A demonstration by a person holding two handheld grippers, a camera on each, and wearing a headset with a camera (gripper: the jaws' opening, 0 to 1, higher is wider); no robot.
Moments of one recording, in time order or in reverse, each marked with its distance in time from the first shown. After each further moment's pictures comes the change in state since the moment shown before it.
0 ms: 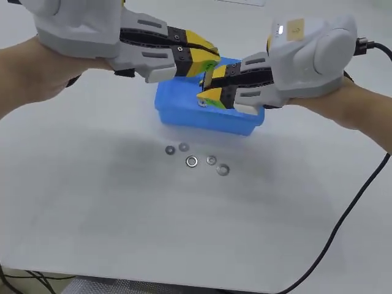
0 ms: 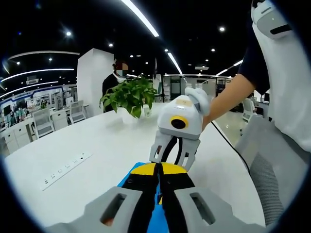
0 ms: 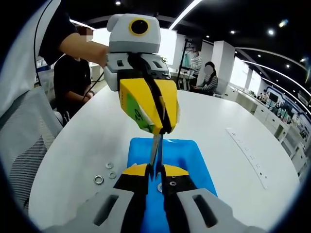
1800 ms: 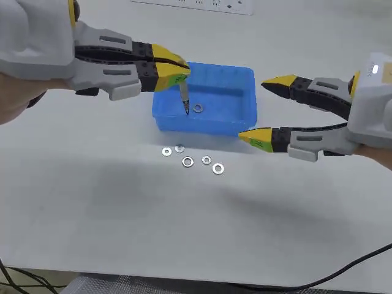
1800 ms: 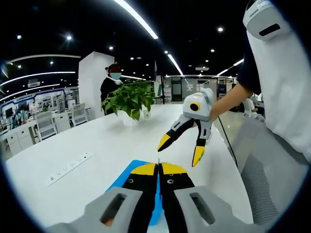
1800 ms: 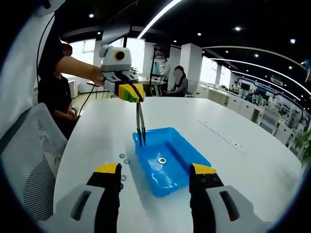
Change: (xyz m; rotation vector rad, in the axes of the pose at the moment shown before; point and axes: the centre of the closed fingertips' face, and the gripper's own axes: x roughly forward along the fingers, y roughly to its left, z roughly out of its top) left arm -0.037 -0.022 0.006 0.015 -0.013 0.021; right arm -0.097 0.031 -0.017 0.177 -0.080 -0.242
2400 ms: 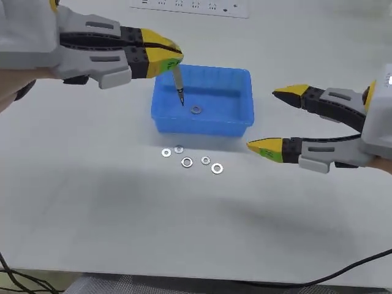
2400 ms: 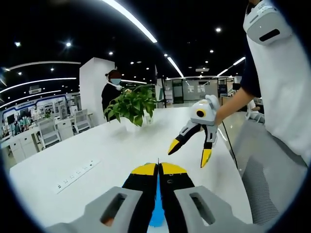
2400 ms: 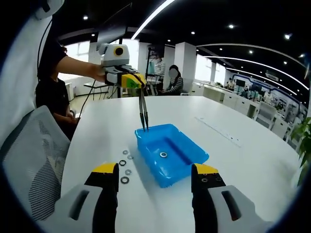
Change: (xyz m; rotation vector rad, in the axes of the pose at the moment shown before) left arm -0.014 -0.001 0.025 0.043 -0.026 0.014; right arm -0.020 0.008 -0.006 0.030 0.012 -0.033
